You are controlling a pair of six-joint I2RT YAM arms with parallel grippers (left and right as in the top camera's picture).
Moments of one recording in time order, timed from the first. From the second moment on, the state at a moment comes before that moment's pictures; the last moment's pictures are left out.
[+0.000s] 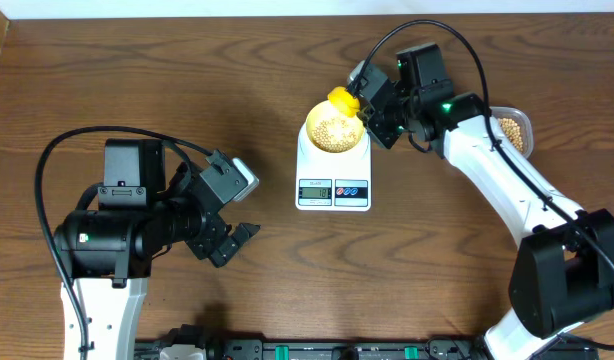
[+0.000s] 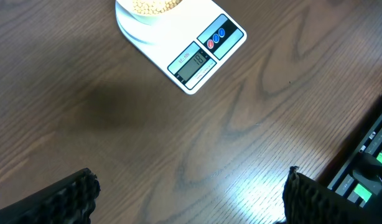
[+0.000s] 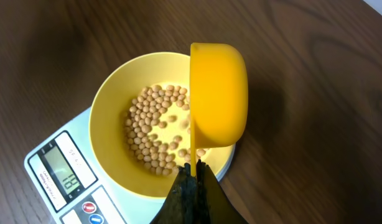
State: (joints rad) left arm -0.04 1.06 1.23 -1.30 0.46 0.74; right arm 0.36 1.80 1.39 -0.51 -0.34 -0.45
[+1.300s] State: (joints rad) left arm -0.04 1.06 1.23 -1.30 0.46 0.74; right arm -0.09 1.64 1.39 -0.93 -0.08 -0.36
